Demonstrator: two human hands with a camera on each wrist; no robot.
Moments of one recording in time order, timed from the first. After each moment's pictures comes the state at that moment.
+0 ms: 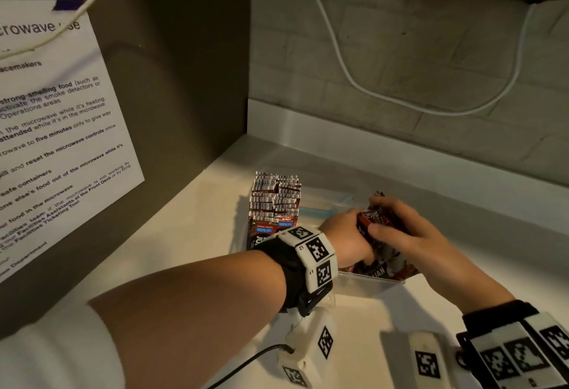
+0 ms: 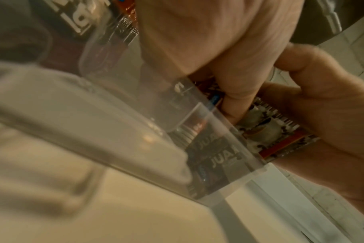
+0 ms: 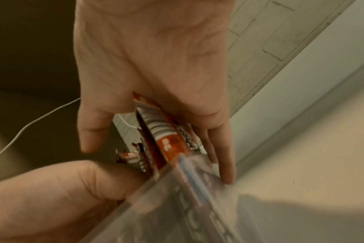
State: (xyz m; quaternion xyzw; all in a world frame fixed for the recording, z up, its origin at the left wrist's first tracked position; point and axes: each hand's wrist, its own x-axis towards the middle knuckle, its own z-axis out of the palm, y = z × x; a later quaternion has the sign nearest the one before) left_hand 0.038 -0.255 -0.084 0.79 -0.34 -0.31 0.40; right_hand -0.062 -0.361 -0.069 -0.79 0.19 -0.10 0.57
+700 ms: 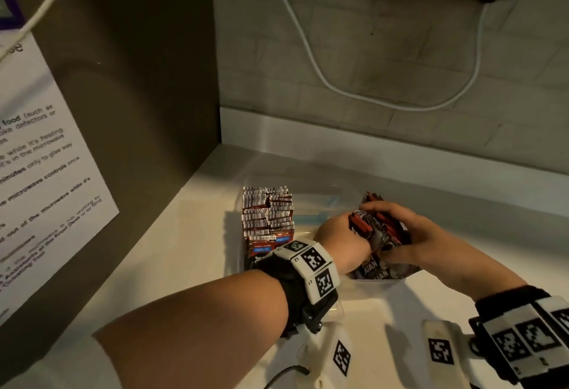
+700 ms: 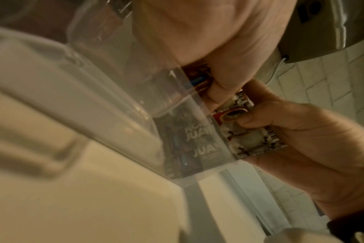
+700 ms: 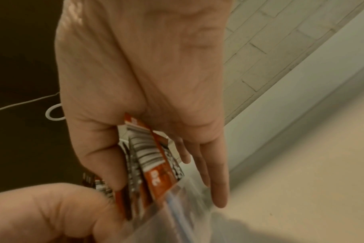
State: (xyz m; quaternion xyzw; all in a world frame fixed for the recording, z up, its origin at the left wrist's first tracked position) left_hand 0.043 -0.260 -0.094 0.76 -0.31 -0.33 0.47; right_hand -0.072 -0.362 -0.057 -0.81 0.20 -0.04 0.55
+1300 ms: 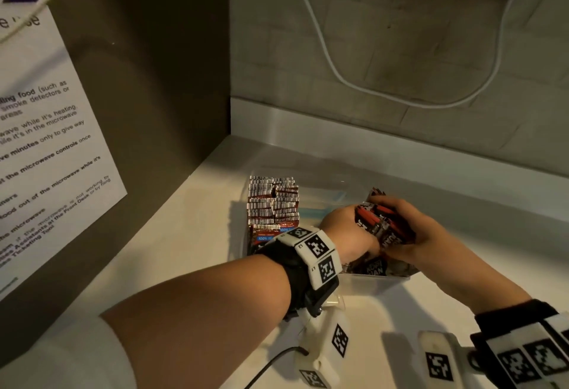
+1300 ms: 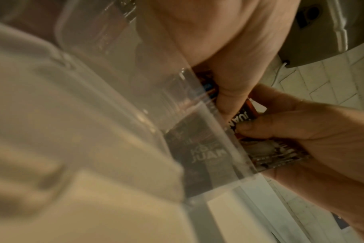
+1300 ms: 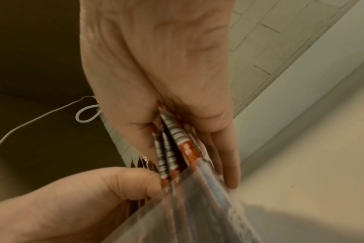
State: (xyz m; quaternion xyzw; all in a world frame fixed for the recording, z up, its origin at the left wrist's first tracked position) left_hand 0.046 -0.261 -0.092 0.75 -0.30 -0.34 0.48; right_hand -0.070 -0.347 -0.061 -0.83 0.25 -0.09 0.48
